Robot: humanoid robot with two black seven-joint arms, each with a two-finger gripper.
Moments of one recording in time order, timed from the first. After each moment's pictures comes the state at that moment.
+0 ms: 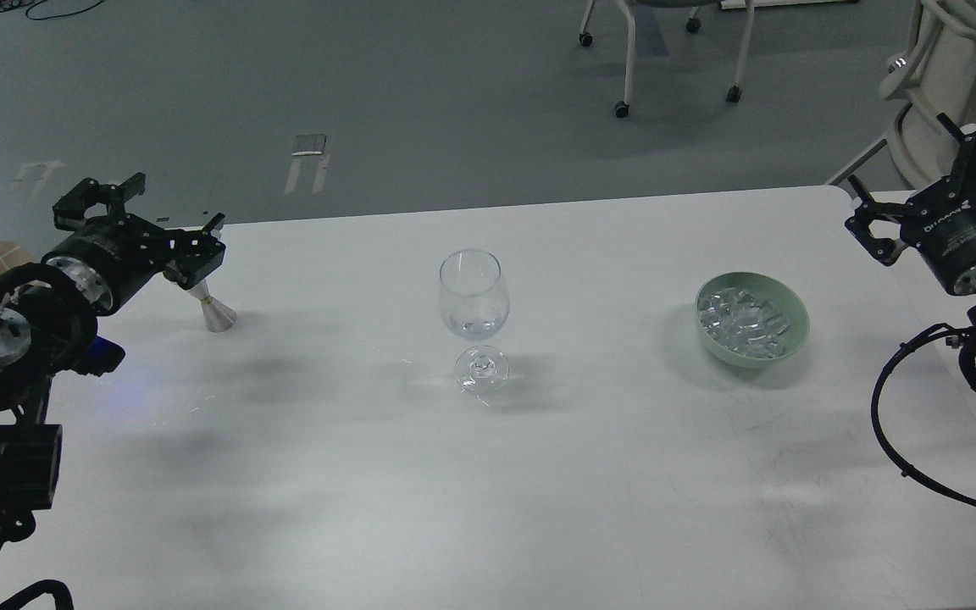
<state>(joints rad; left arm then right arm) -0.41 0.33 -1.65 -1.12 0.03 0.06 0.49 0.36 -0.33 1.57 0.96 -0.28 0.40 -0.11</state>
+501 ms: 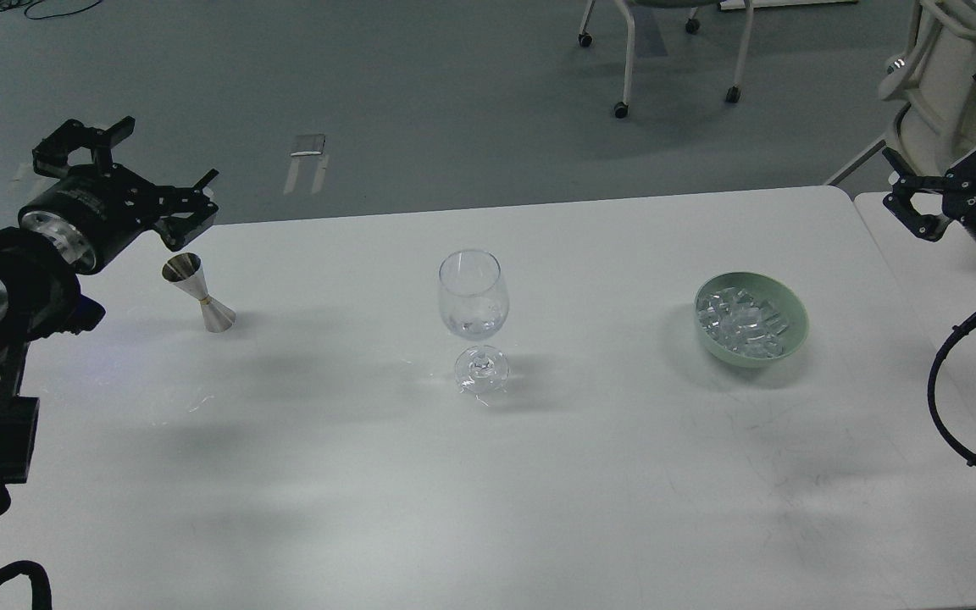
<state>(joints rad) -0.49 0.37 -1.63 -1.19 0.04 0.12 0.49 0.37 -0.49 1.50 1.03 -0.35 0.40 -0.10</state>
